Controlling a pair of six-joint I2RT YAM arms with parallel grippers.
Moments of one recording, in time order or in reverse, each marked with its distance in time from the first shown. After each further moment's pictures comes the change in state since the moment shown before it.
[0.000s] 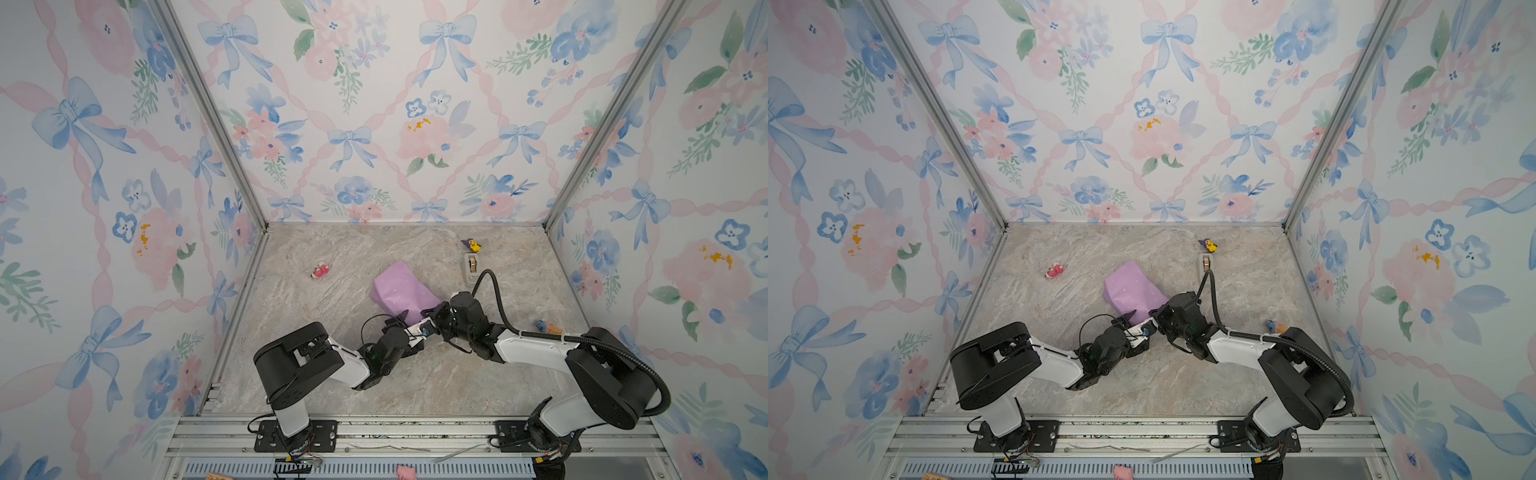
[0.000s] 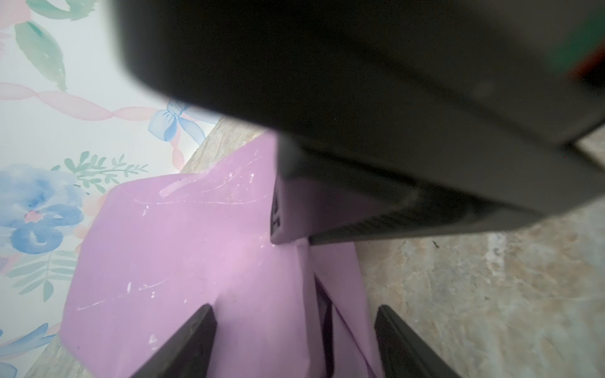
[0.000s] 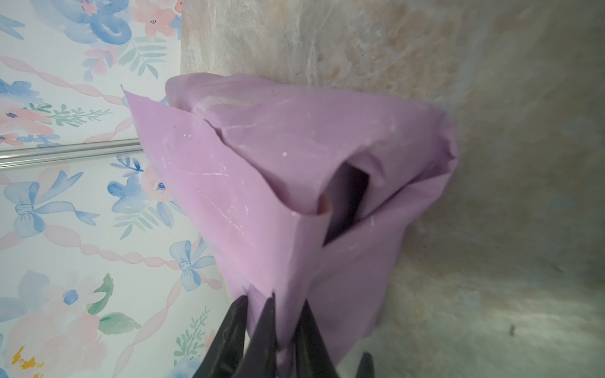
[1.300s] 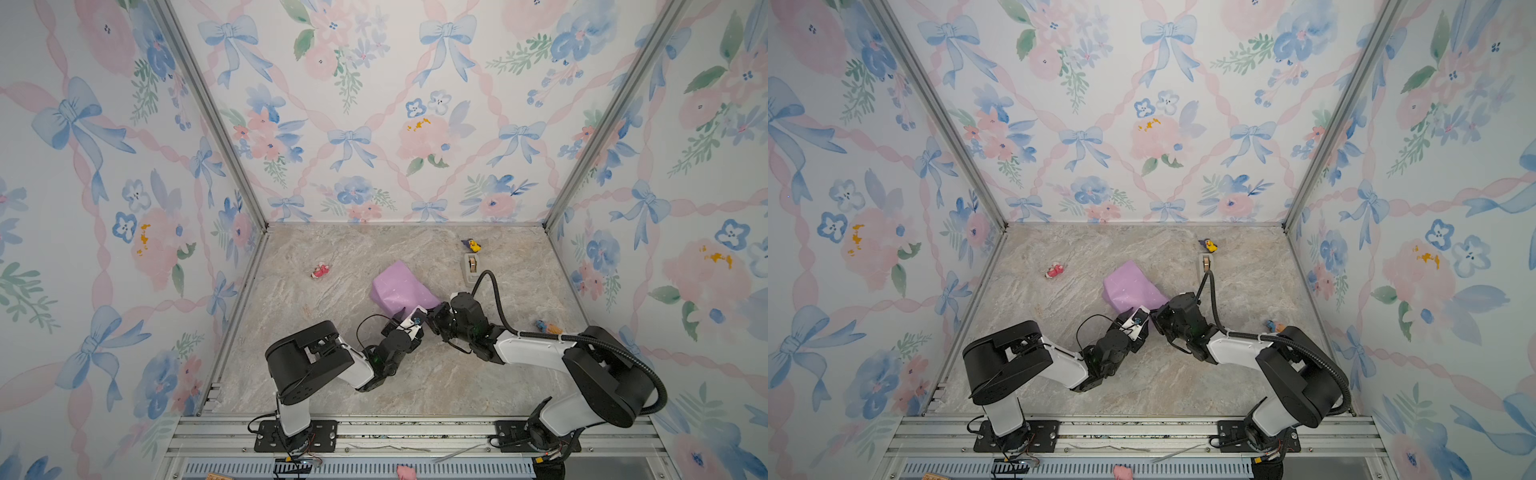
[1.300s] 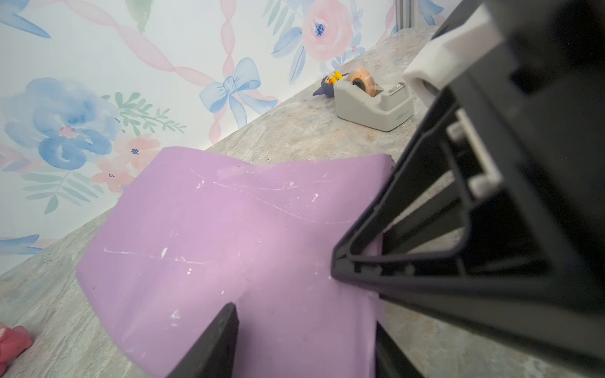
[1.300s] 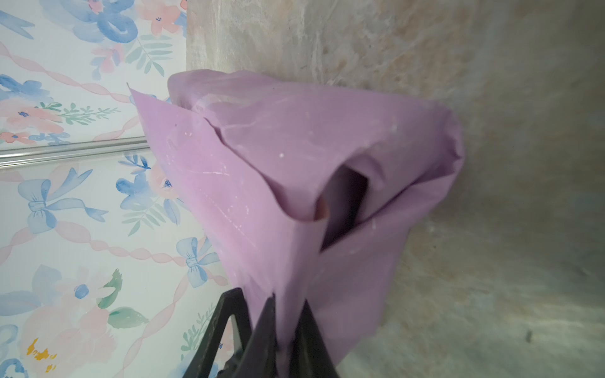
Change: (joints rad) left arm -0.022 0.065 0.012 0.126 -0.150 -0.282; right arm 0.000 0.011 -0.016 0.053 -0.022 0.011
